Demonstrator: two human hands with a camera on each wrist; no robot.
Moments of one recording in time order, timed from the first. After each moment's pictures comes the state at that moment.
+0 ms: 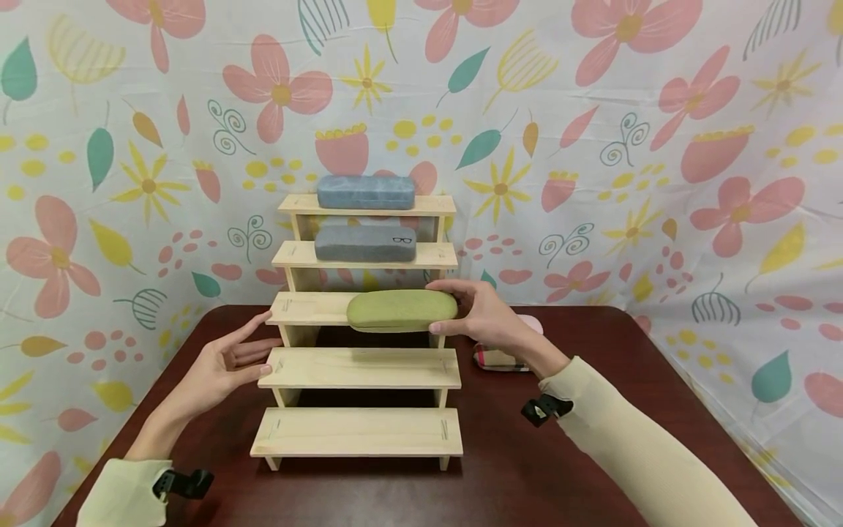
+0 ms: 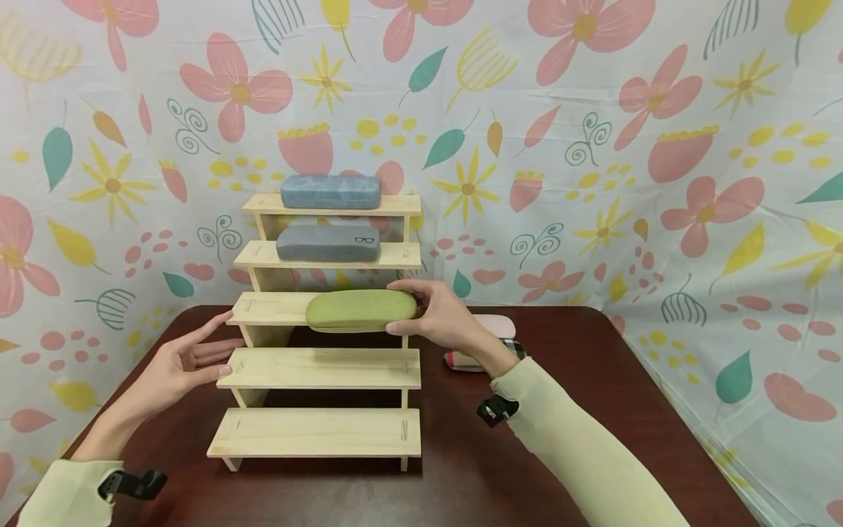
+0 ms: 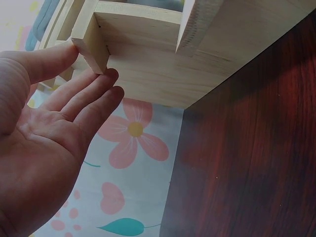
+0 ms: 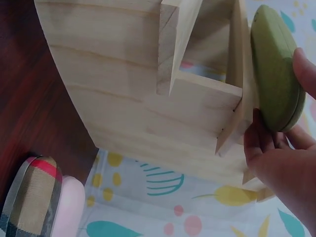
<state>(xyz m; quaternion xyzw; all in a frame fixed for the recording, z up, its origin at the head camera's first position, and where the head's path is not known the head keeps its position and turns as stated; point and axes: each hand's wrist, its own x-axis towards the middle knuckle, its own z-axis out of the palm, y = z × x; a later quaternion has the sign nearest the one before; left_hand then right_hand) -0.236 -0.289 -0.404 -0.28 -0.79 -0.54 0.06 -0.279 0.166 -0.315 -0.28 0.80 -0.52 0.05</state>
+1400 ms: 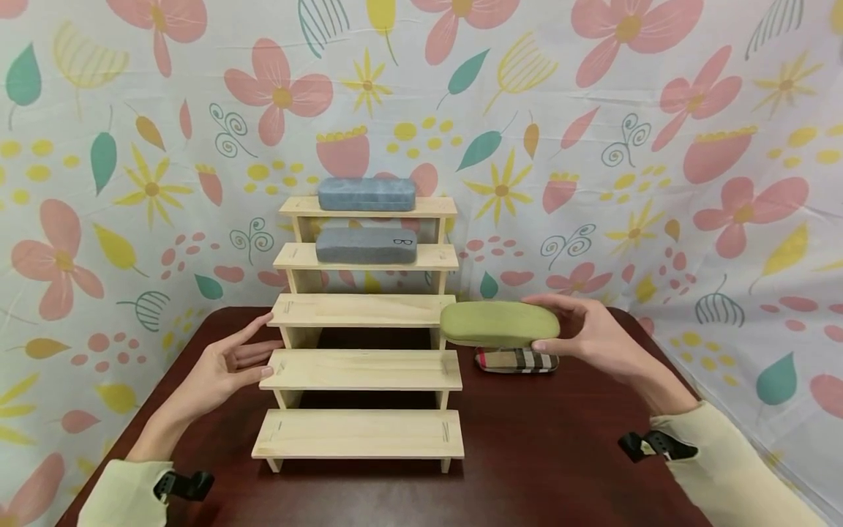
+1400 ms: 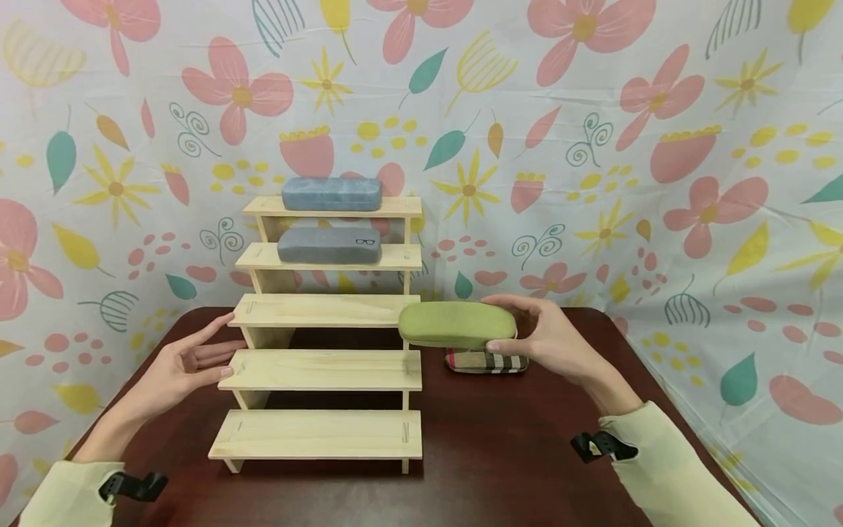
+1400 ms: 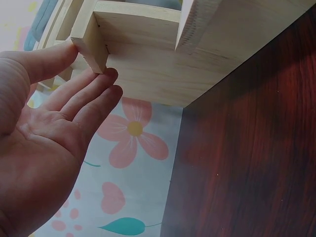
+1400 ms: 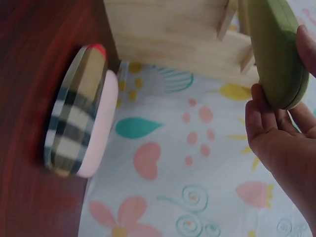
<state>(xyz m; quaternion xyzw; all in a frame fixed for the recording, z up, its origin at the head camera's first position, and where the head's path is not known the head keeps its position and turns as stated) -0.233 -0.288 -0.402 -0.28 -0.79 -0.54 0.07 -0.237 0.297 -0.316 -0.24 0.84 -0.48 -0.01</state>
